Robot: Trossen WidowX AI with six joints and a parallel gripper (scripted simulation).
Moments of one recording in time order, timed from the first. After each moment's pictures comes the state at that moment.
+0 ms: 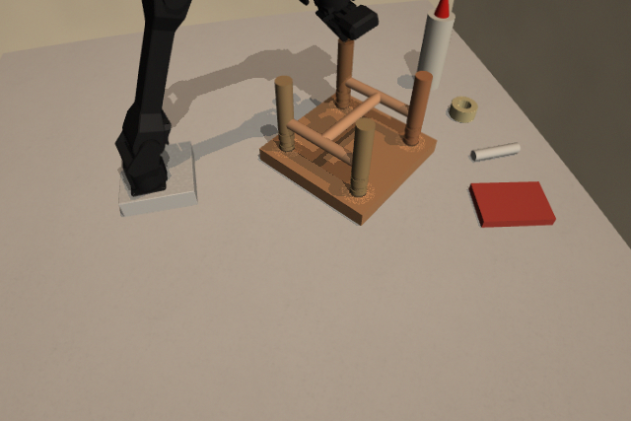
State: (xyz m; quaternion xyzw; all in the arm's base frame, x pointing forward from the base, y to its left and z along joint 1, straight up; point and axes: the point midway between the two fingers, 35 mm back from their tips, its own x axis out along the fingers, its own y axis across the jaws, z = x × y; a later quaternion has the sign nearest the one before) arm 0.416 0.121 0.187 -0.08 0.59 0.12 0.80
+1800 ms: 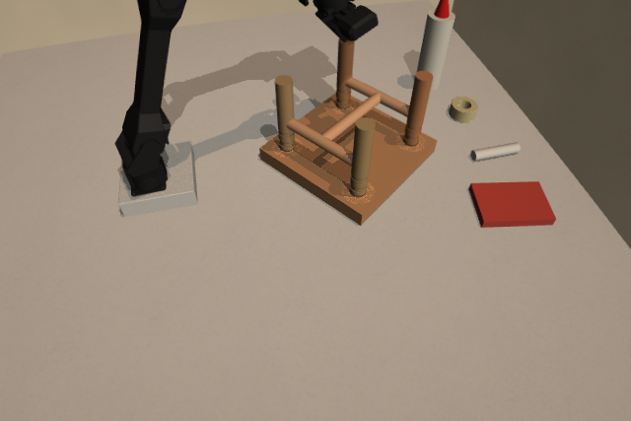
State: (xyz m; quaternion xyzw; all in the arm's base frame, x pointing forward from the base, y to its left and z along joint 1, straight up) arm 0.416 0.121 0.186 -0.08 0.57 0.12 0.81
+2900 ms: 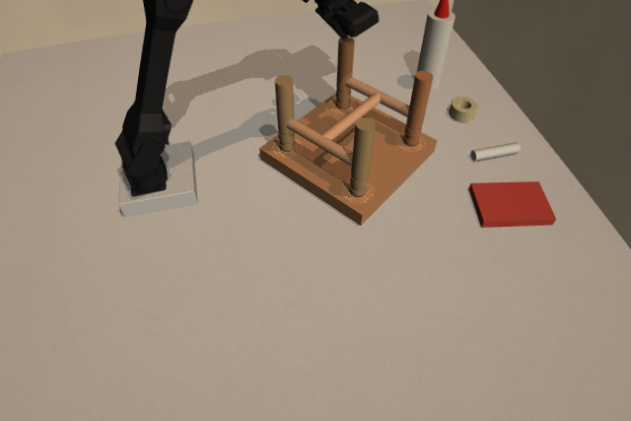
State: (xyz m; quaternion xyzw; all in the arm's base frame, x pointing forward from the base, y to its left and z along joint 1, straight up) arm 0.416 0.121 0.192 -0.08 0.59 0.12 0.80
